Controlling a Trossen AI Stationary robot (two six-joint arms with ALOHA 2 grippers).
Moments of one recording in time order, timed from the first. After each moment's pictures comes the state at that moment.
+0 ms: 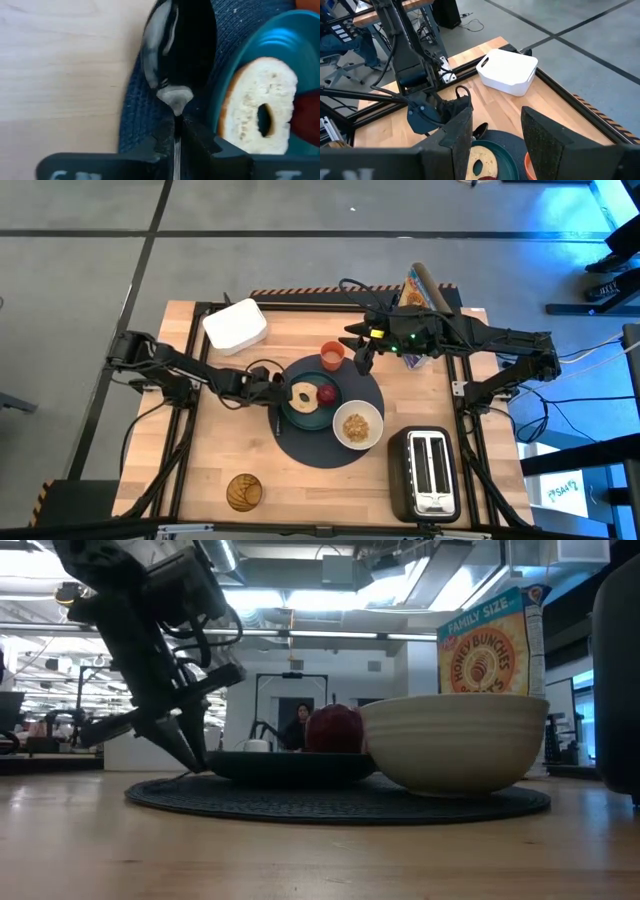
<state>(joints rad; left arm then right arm) -0.08 1.50 0.63 -0.23 -0.32 -1.70 0.00 1.43 1.64 -0.65 0.28 0.37</state>
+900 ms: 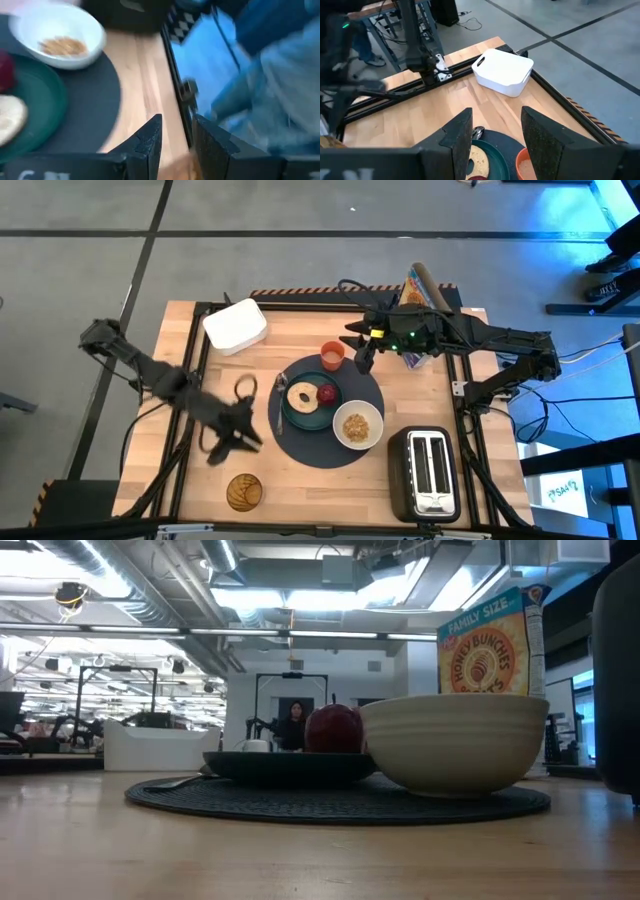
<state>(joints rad) -0.50 1.05 0.97 -0.46 -0.02 -0.54 -0.01 1.43 1.64 -0.66 0.28 0.31</state>
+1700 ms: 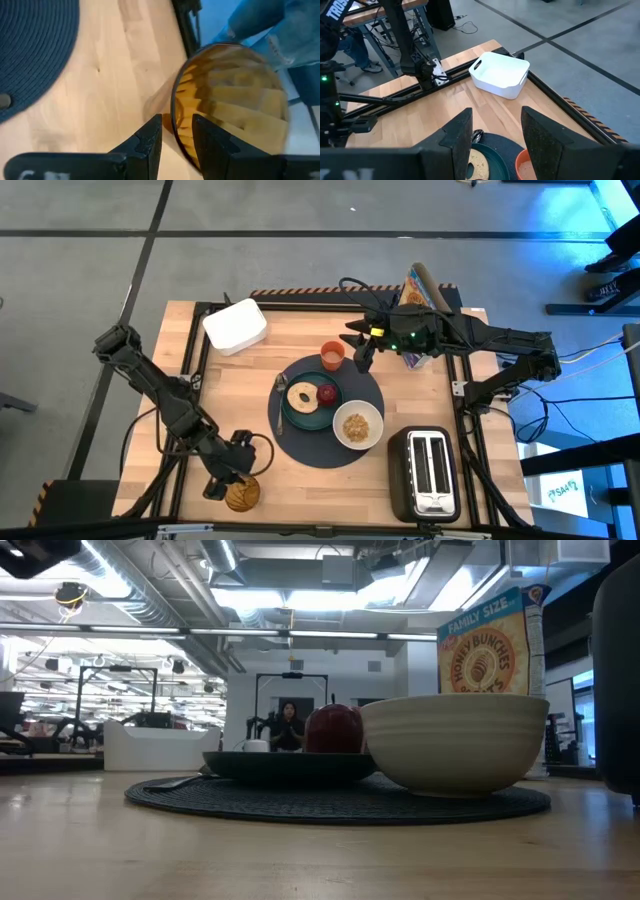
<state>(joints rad) -0.73 1.34 0.97 -0.56 0.02 -0.60 -0.01 1.43 1.64 -0.65 0.31 0.34</state>
